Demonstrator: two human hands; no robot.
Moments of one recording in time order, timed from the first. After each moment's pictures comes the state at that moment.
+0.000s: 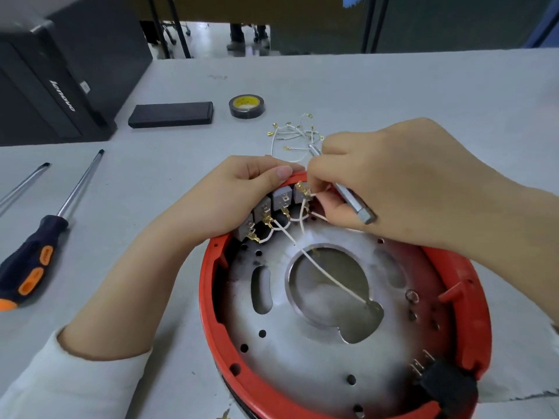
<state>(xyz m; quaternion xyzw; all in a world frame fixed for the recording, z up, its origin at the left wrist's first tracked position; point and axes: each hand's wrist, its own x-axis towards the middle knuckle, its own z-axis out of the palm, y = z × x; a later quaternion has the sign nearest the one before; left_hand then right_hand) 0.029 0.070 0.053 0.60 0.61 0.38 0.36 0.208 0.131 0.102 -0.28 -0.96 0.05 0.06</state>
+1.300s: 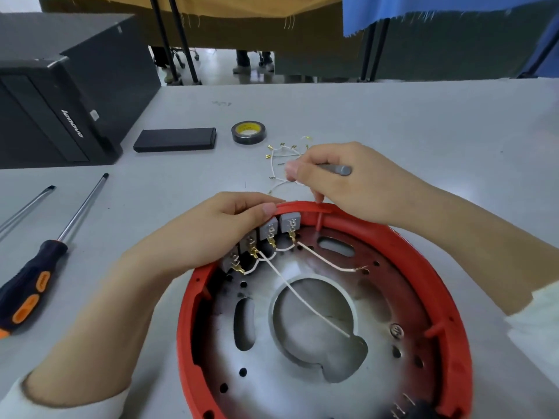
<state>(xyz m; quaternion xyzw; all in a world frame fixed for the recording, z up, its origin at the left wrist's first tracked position) 0.020 0.063 0.060 0.59 0.62 0.33 0.41 0.193 0.165 0.088 -0.33 -0.87 0.32 0.19</state>
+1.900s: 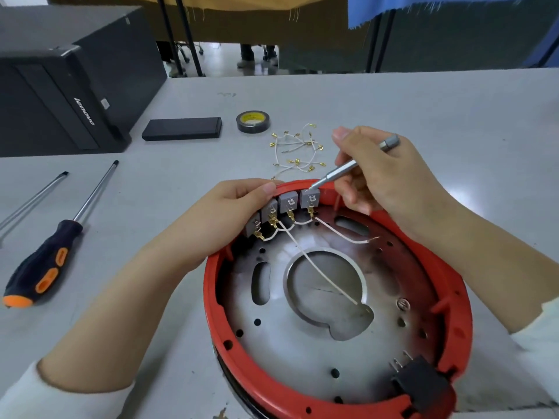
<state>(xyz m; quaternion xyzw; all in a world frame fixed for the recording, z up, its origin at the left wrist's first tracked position) 0.028 0.053 0.047 0.51 0.63 0.40 0.43 0.212 0.139 0.079 -0.32 -0.68 0.56 0.36</state>
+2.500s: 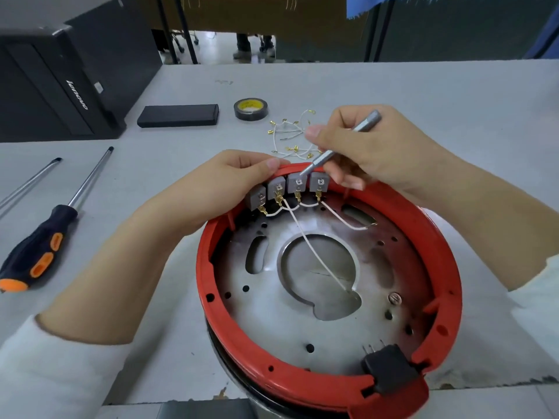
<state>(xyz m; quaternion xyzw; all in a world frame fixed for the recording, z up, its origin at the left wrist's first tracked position) 0.023 0.067 0.053 0.54 0.62 0.38 0.43 0.207 0.143 0.092 -0.29 -0.75 0.53 0.26</state>
